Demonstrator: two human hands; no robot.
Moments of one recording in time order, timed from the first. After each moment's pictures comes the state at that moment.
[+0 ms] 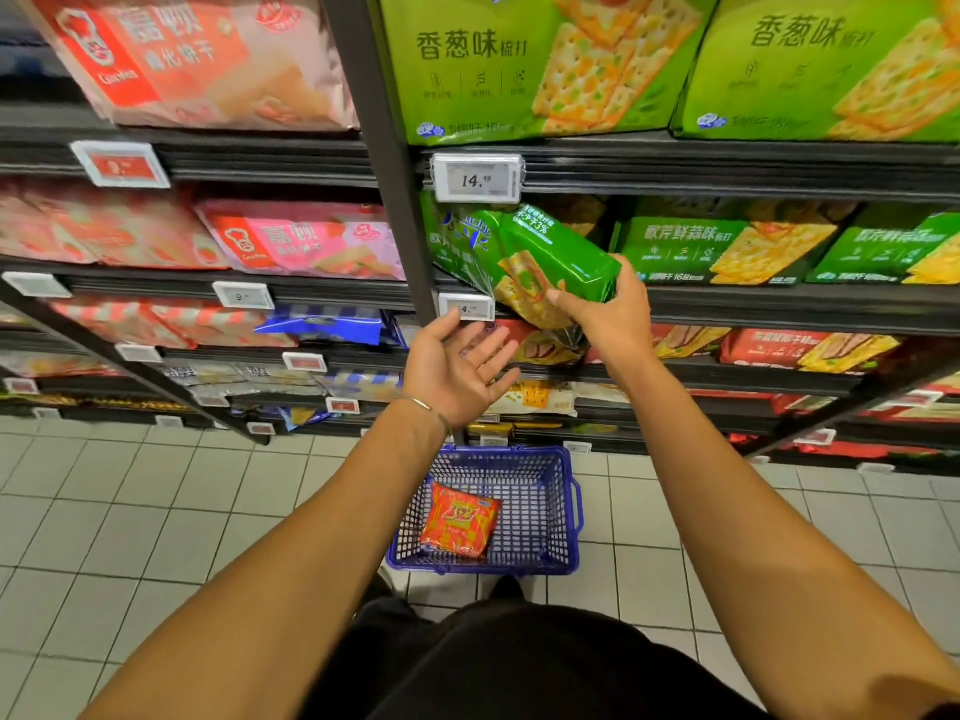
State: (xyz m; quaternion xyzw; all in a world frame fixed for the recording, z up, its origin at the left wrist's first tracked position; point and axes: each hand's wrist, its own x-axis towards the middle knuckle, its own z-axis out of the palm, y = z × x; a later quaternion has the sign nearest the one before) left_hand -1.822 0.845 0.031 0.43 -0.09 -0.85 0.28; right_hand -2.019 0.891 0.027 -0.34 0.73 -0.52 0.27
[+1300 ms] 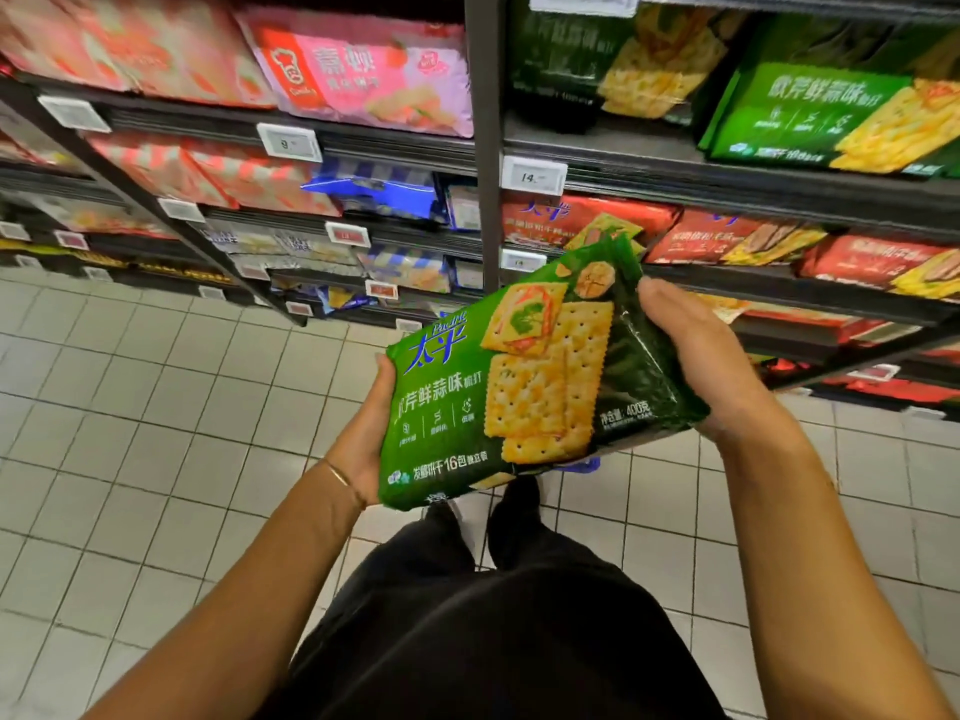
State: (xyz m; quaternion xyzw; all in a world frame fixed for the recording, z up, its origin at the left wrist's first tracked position) left_hand -1.630 0.974 -0.039 0.49 -0.09 -0.85 0.18; right_hand -1.930 1.026 0.060 -0.23 0.62 -0.49 0.56
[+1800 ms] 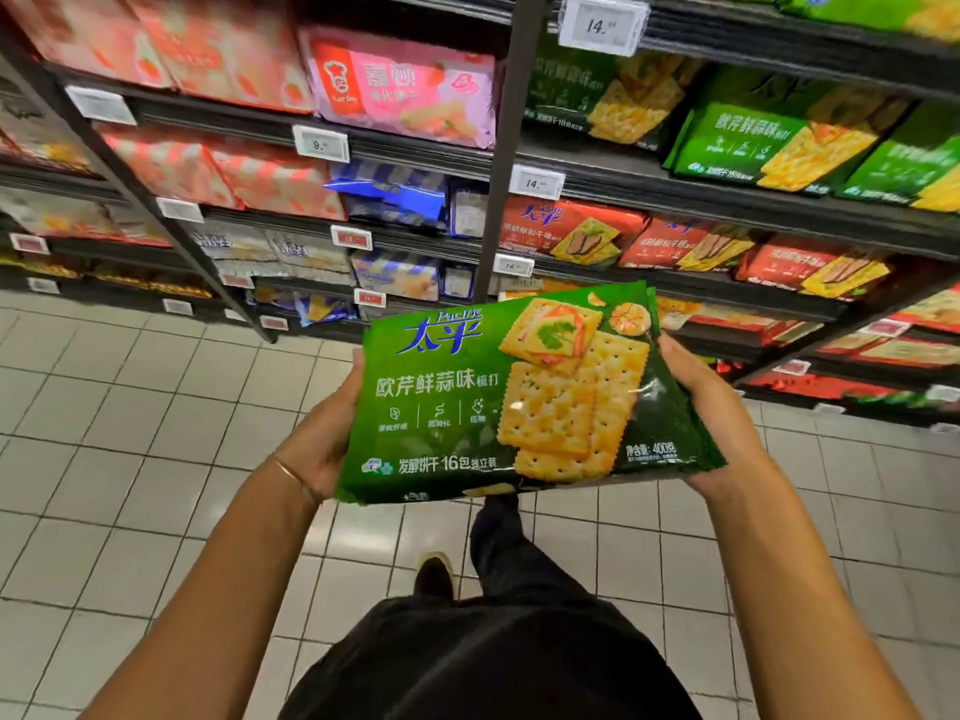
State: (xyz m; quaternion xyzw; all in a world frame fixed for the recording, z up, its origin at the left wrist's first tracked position) left_hand -1.530 1.010 0.002 0.45 -0.20 -0.85 0.17; right_hand -1.838 1.135 0.072 -0.09 0.59 -0.58 0.55
